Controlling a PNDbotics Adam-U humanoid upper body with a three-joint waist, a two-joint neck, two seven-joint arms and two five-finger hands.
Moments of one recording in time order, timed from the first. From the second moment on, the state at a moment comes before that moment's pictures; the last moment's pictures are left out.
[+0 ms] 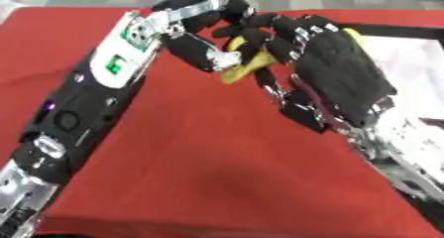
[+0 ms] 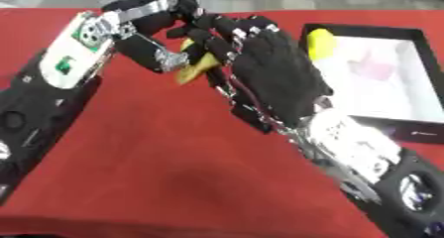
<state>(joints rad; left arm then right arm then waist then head) -0.98 0.26 -0.37 -1.28 0.07 -0.39 -0.72 -0.63 -0.48 0.65 -1.99 1.12 0.19 -0.05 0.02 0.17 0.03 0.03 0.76</state>
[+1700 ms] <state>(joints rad) -0.95 0.31 -0.33 -1.34 0.16 -0.36 -0.76 -0.62 -0.48 0.64 -1.99 1.11 0.25 -0.22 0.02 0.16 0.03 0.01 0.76</state>
